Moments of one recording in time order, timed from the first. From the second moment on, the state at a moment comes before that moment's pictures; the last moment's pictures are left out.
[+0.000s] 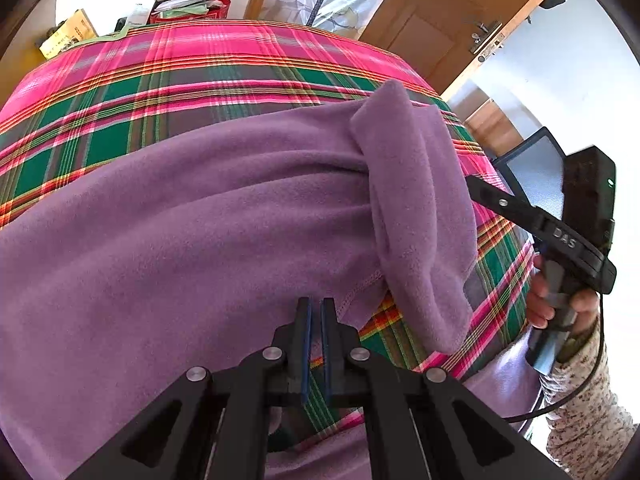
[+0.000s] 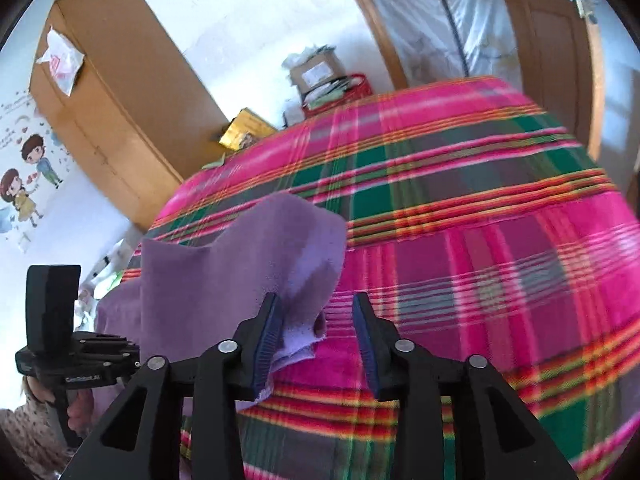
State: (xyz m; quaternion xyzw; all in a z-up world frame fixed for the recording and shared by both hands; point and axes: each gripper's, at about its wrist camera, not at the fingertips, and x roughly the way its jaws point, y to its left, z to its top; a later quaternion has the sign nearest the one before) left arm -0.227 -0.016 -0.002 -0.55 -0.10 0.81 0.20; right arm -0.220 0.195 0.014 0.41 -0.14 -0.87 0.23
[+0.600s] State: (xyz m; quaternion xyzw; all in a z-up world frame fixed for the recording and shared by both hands) left arm -0.242 -0.006 0.000 -0.56 -0.10 0.80 0.20; right arm -0.235 0.201 0.015 0.41 -0.18 -0.85 0.26
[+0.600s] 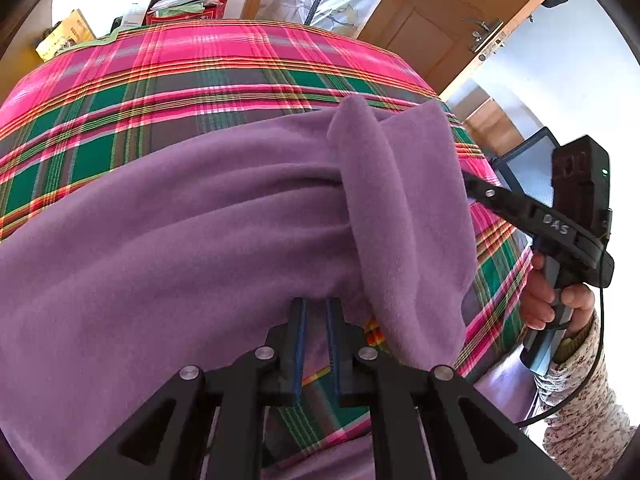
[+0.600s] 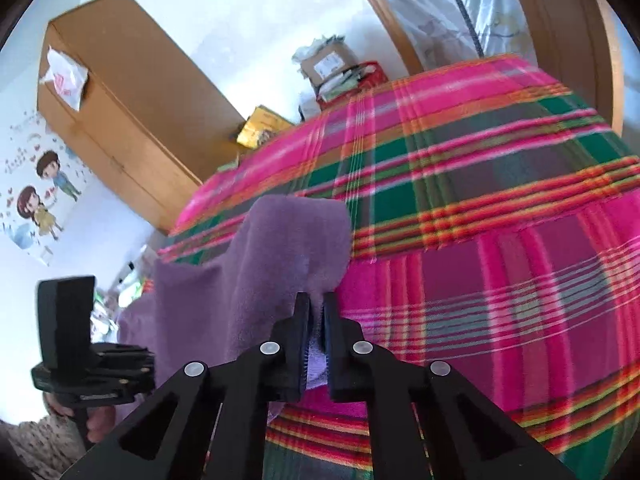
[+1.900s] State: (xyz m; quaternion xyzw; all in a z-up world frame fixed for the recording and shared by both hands) left arm -0.289 0.003 -0.002 -0.56 -0.09 0.80 0.18; right arm -0.280 0.397 0.044 0.34 -0.11 -0.92 -0.16
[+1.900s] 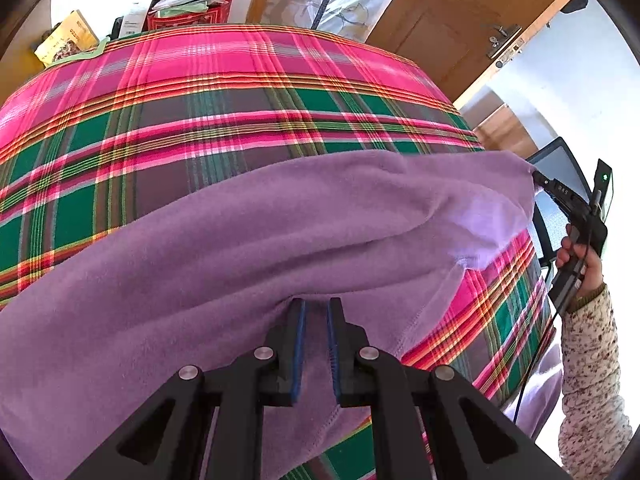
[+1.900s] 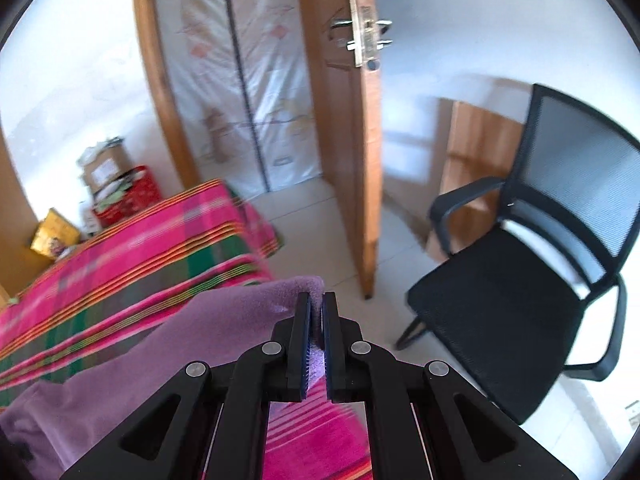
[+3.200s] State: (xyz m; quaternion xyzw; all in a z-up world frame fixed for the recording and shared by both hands) left arm -0.191 -0.195 0.047 -0.53 -0.08 0.85 -0.05; right arm -0.217 0.151 0.067 0.38 0.05 -0.89 0.23
